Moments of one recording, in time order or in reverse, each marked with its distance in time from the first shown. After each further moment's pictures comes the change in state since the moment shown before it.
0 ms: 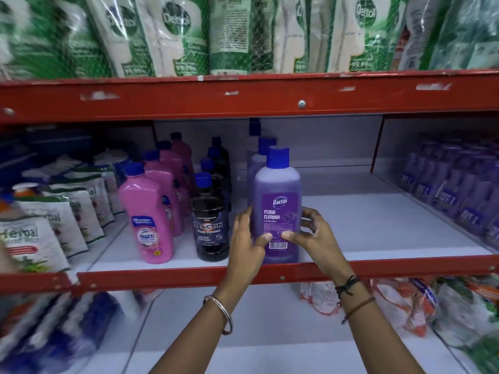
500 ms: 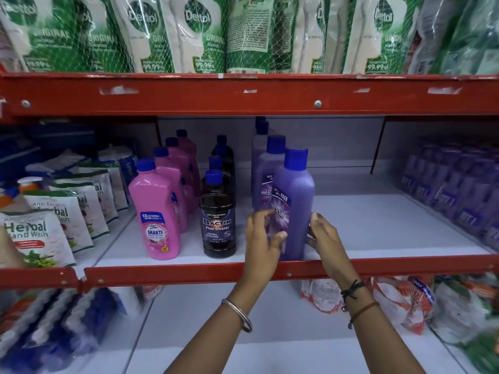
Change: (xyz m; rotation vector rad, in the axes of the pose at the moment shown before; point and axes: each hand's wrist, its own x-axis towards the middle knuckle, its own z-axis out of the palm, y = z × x) left_hand -0.007 -0.002 0.007 0.086 0.013 0.080; right_hand -0.004 0.012 0.006 0.075 0.019 -0.011
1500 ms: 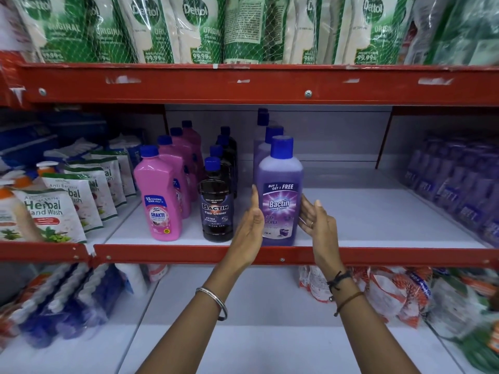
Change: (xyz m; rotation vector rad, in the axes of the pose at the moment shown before) left_hand -0.012 0.032 -0.026 0.008 -0.265 -0.107; right_hand -0.013 -0.014 0.009 0.075 0.132 -0.019
